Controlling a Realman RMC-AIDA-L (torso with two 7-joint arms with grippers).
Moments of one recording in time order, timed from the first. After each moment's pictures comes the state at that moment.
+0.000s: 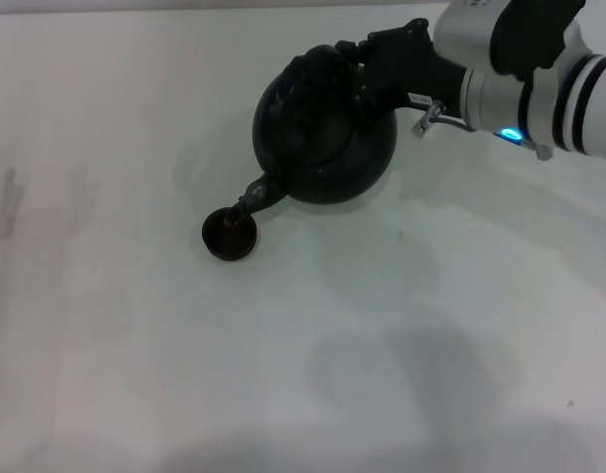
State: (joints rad) left arm -0.25 -2.08 -0.57 -0.08 -1.16 -1.28 2.82; right arm 0.33 2.01 -1.86 -1.30 -1.94 -0.48 2.06
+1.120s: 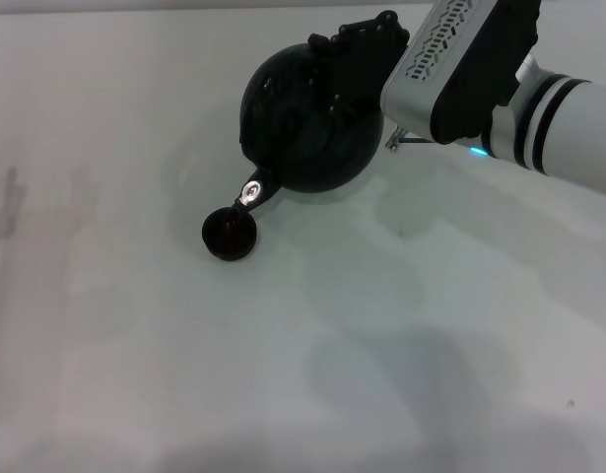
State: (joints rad) left arm -0.25 -2.08 -0.56 -0.08 -1.16 -1.28 2.82; right arm 0.32 2.01 -2.01 -1.31 -1.95 -0.28 1.88
